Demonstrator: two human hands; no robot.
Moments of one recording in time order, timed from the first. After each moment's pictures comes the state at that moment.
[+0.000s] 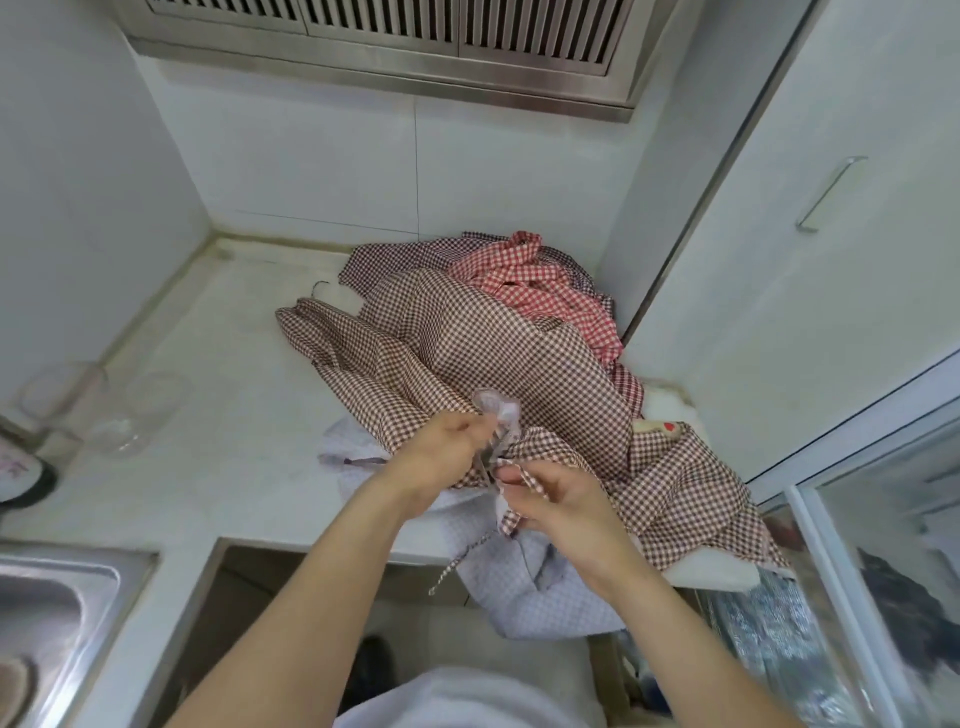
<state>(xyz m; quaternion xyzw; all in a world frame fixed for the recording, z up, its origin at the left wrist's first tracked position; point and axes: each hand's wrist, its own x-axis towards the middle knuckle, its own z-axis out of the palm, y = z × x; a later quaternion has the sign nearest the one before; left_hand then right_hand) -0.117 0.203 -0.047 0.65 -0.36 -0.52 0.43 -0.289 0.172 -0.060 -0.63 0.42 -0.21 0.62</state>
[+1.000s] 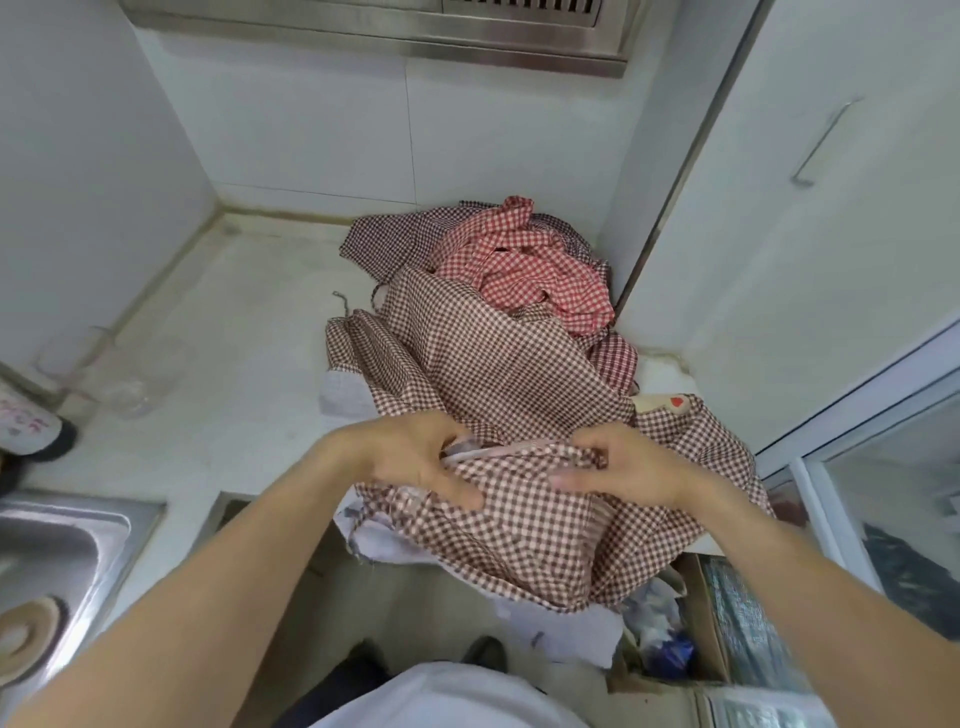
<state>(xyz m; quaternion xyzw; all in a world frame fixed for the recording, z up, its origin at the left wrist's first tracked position) -0.120 0.222 -0.043 0.62 -0.59 -0.50 0.09 -0.371 0.098 -0.053 -0.80 0.27 0.04 0.52</state>
